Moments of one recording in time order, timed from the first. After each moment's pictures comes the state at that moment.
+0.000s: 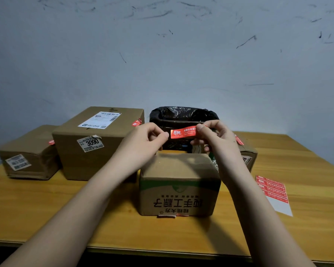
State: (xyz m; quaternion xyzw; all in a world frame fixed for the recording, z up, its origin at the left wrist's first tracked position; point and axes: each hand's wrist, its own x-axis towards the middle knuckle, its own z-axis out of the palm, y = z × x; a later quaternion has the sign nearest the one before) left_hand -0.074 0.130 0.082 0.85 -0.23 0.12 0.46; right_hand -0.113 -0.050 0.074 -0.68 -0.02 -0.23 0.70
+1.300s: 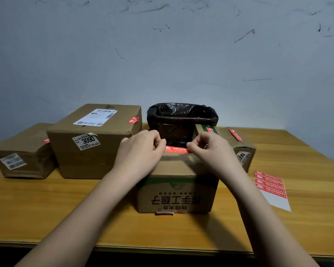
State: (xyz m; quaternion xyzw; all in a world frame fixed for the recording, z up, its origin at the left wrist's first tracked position) left_hand -0.074 0.119 0.060 0.93 -0.20 0.22 0.24; right_hand -0.109 -0.059 0.058 -0.93 0.04 -0.22 0.29
